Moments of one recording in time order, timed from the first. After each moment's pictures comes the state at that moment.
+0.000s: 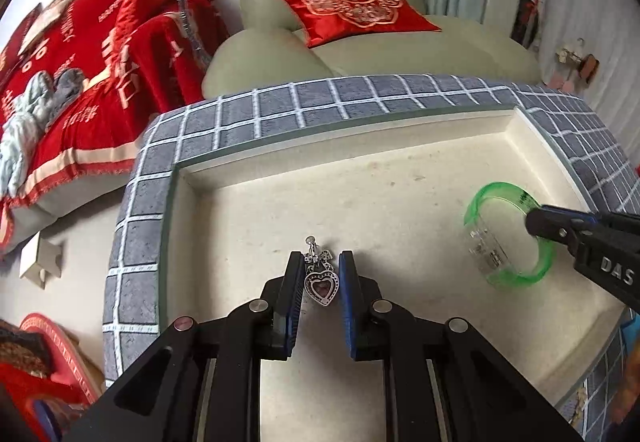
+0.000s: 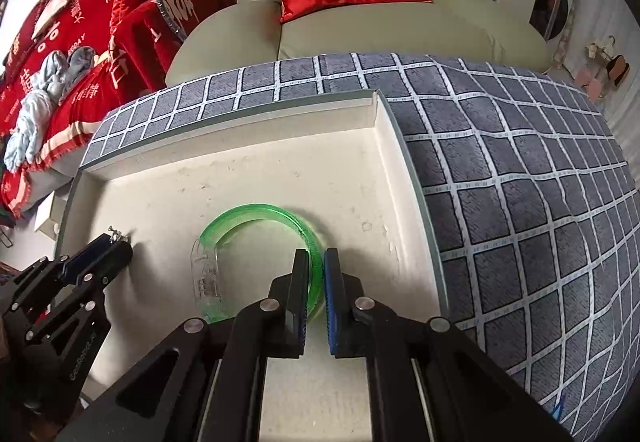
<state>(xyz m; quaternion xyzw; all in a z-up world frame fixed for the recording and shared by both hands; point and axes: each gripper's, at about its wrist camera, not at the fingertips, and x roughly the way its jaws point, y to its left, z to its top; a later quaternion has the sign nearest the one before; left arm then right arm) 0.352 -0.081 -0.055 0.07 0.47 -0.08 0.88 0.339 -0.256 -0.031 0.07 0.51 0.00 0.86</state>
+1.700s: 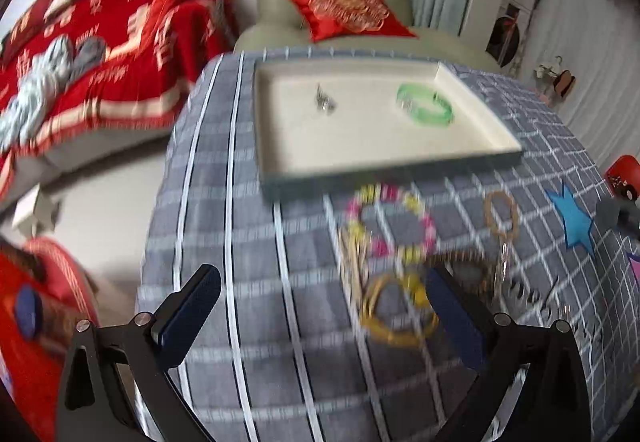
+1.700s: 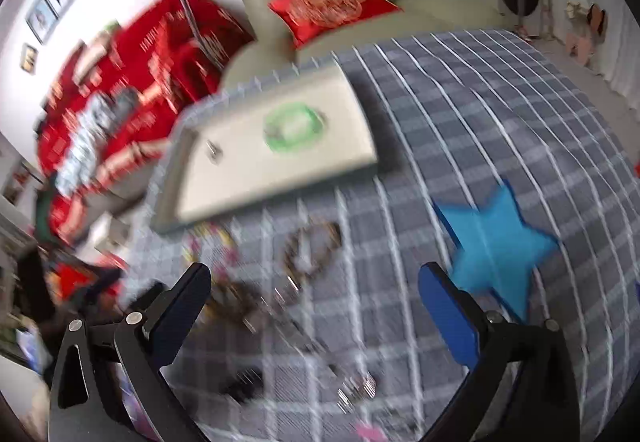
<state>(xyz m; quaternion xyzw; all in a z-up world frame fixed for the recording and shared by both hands) 0.162 -0.008 -0.039 0.01 0.47 -0.11 0.88 0.118 -0.281 0.016 0.14 0.46 0.02 0.87</state>
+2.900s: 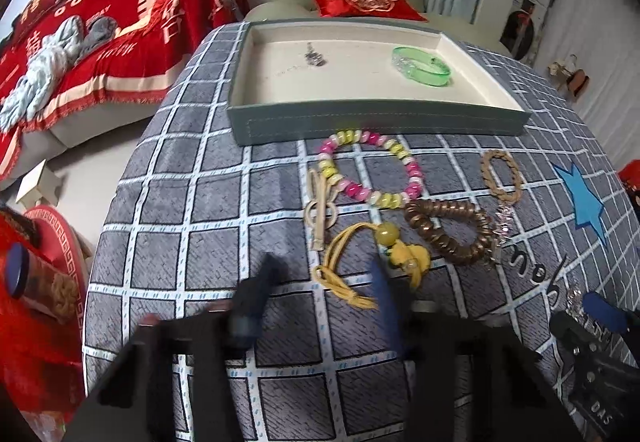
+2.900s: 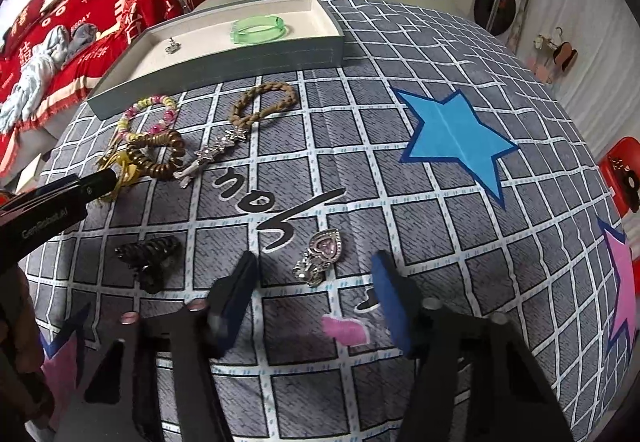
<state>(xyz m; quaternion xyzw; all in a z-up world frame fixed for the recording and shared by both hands) 0.136 -0.041 -0.061 0.01 0.47 -0.09 0.88 0.047 -0.243 -0.042 0.03 0.49 -0.06 0.87</state>
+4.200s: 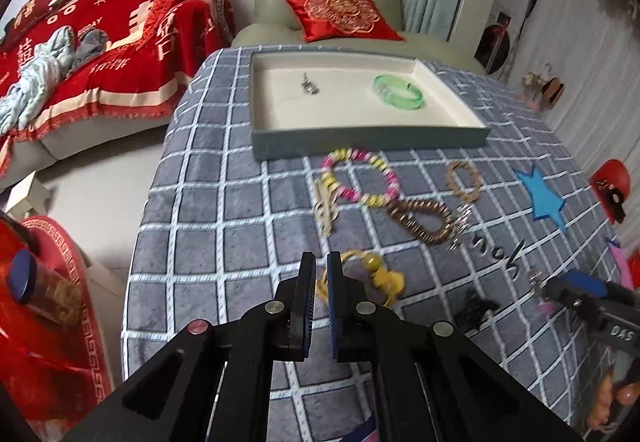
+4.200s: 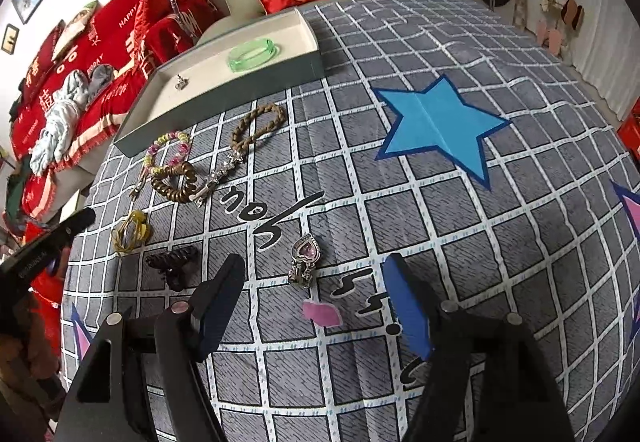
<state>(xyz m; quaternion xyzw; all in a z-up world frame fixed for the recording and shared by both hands) 0.104 -0.007 -0.025 0.00 0.45 -0.12 0.89 0.028 -0.283 -0.027 0.12 0.47 -0.02 0.87</state>
